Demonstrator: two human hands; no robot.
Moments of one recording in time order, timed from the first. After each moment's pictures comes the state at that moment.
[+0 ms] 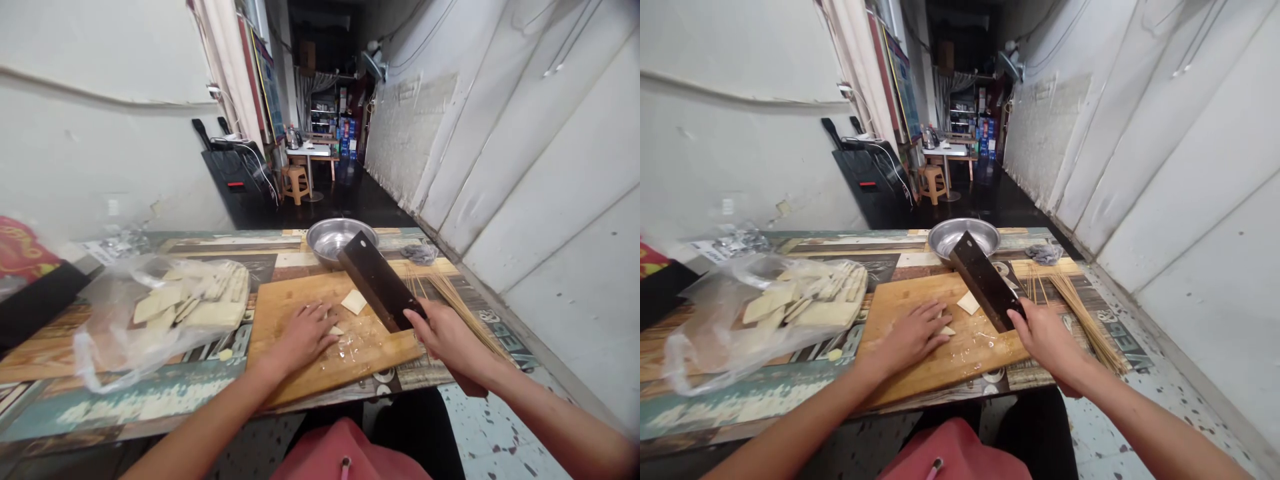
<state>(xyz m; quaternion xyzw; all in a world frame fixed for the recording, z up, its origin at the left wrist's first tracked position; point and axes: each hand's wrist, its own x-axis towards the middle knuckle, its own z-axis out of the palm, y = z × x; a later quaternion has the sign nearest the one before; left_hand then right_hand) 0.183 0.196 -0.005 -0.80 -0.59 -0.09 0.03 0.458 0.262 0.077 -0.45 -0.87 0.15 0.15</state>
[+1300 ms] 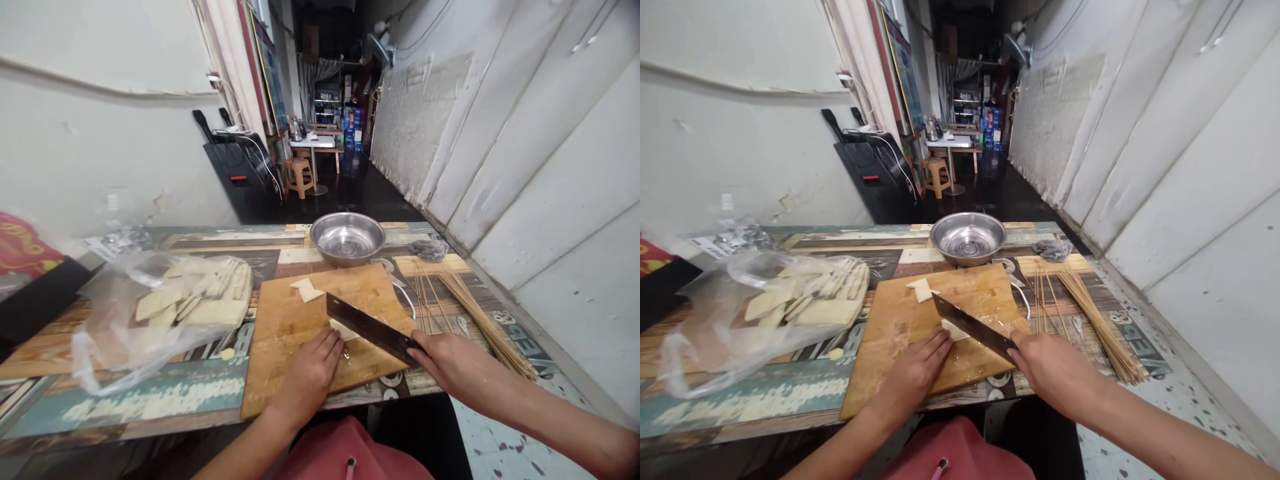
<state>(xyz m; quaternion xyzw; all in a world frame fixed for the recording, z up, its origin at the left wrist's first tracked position) 0.215 0.155 -0.041 -0.80 -0.54 -0.19 0.19 0.464 0.252 0.057 -0.37 -0.92 0.14 -0.03</state>
